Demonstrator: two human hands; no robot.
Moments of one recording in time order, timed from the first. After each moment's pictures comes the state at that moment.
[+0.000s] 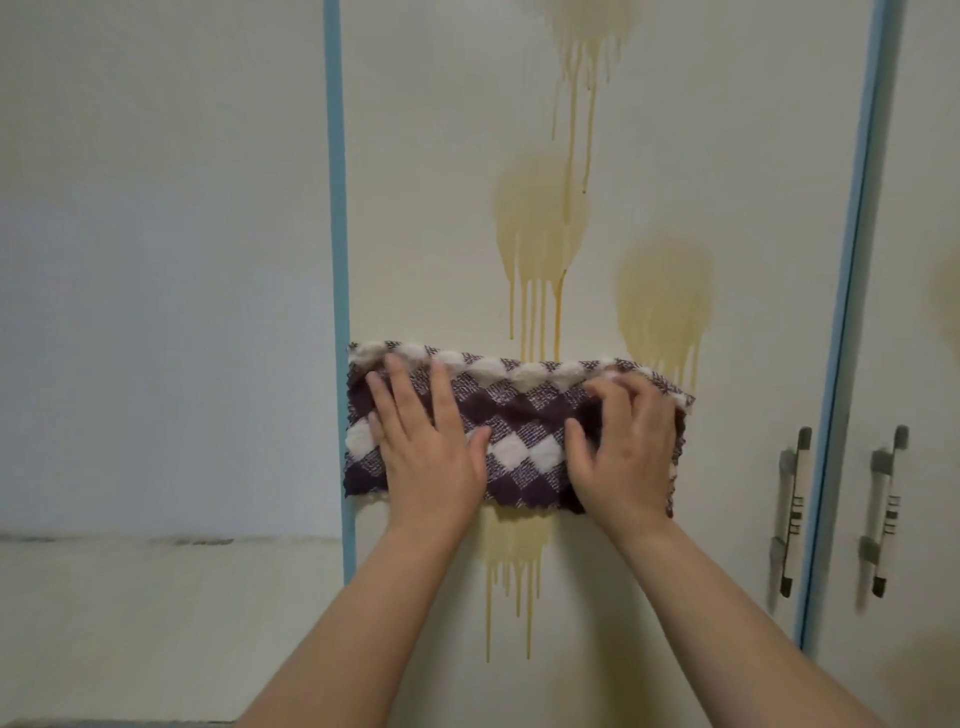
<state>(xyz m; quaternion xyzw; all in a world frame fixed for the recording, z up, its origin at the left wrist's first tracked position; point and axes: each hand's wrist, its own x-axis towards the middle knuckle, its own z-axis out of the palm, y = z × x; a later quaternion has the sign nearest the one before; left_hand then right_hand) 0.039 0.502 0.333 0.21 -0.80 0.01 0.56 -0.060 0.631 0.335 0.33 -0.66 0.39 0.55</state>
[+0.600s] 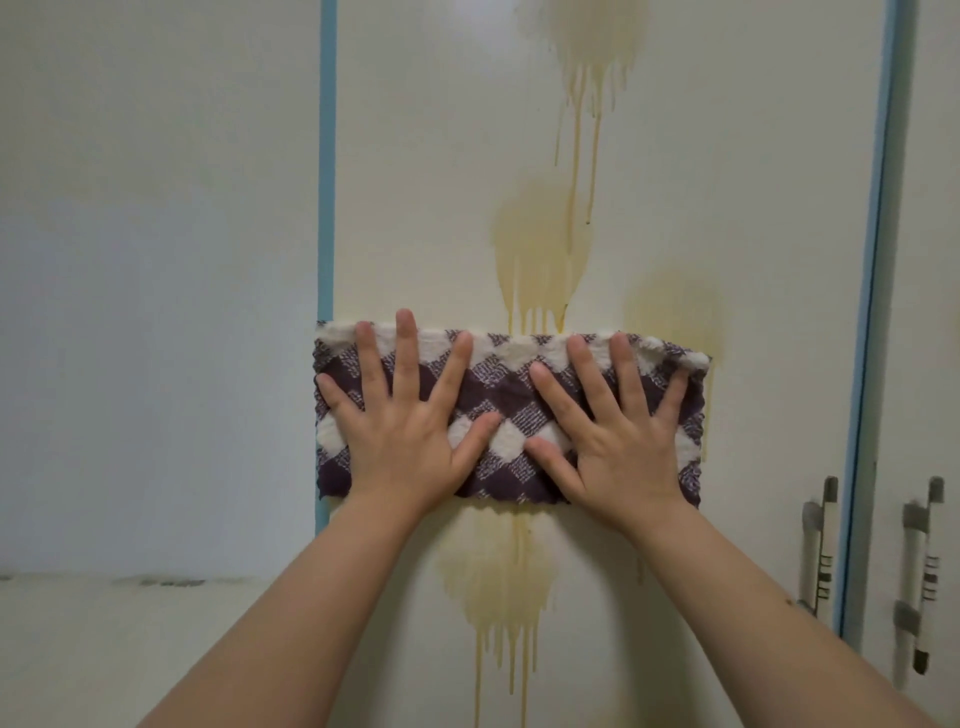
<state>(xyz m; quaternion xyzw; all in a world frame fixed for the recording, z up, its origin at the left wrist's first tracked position) 0.019 0.464 0.373 0.18 -0.76 0.15 0.61 -0.099 0.624 0.370 0.35 -0.66 0.10 0.65</state>
